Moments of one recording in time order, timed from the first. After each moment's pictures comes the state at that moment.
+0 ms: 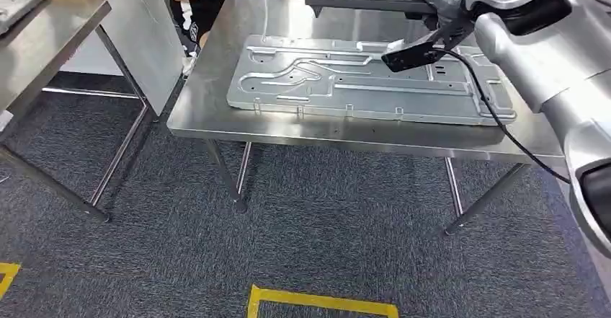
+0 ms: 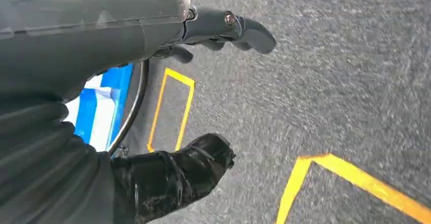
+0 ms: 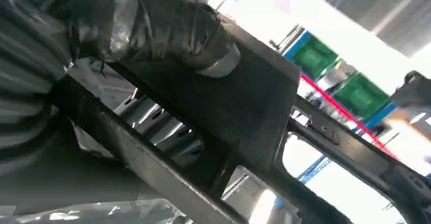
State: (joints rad) left arm -0.04 -0.29 1.43 -0.75 -1.17 -0.12 0.04; right arm -1.63 -0.24 1.21 -0.65 0.86 0.30 -0.29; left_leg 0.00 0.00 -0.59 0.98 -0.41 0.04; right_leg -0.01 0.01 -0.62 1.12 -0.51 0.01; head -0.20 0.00
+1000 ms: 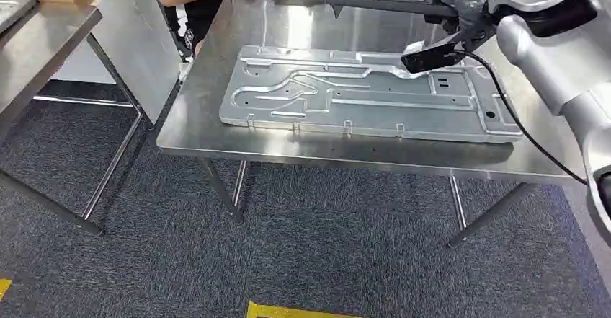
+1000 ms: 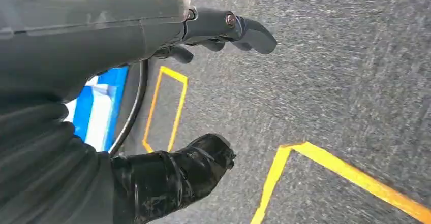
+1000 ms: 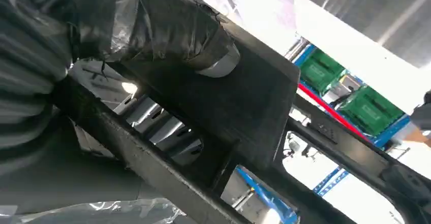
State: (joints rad) left arm -0.04 -0.30 1.45 -0.78 -1.17 -0.14 0.04; right arm -1.61 -0.30 1.21 -0.64 0.82 0.29 -0.30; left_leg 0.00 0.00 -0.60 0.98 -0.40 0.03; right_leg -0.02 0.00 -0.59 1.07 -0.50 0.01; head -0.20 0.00
